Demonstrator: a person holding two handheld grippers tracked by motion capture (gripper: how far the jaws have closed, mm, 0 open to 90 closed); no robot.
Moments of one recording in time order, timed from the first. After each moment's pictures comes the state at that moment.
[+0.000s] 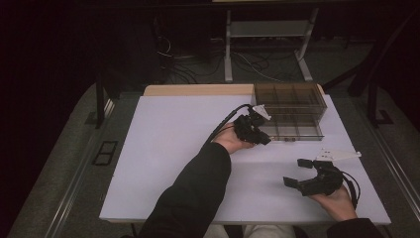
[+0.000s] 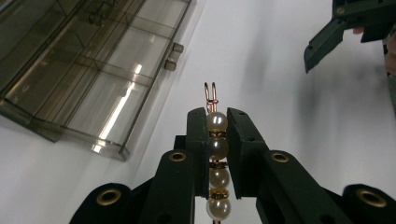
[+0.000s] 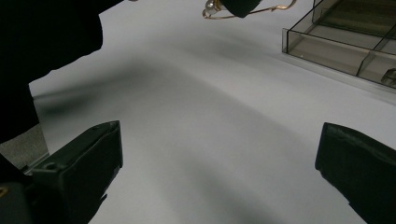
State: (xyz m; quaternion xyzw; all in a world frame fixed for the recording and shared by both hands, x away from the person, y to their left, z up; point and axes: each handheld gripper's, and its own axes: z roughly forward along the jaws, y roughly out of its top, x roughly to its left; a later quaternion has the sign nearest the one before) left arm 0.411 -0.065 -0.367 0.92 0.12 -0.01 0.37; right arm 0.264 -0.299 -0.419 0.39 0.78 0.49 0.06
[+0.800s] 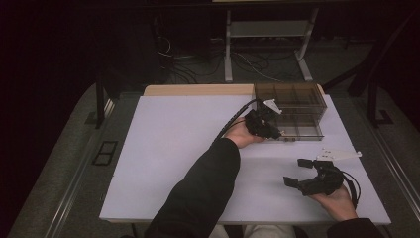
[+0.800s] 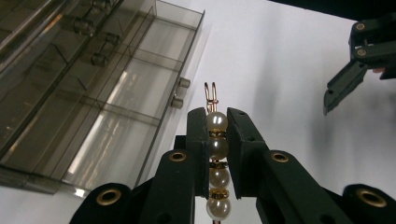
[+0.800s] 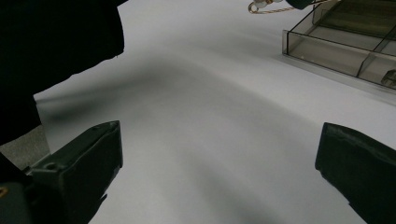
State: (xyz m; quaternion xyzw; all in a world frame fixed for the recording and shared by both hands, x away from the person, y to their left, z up) left arm 0.428 -0.096 -0.368 0.92 0.11 -0.01 0.39; right arm 0.265 -0.299 -0.418 0.40 0.78 0.49 0.06
